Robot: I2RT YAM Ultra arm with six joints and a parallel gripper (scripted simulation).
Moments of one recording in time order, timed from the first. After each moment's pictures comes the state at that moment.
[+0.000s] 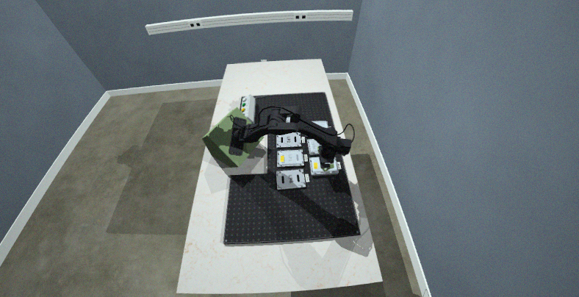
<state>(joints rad) -0.10 1.50 1.42 -0.77 0.36 -0.22</state>
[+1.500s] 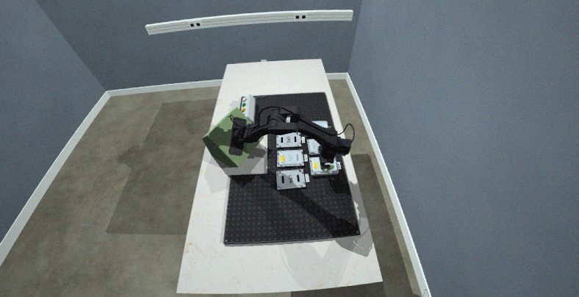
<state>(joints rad) -0.10 1.50 1.42 -0.77 0.36 -0.22</state>
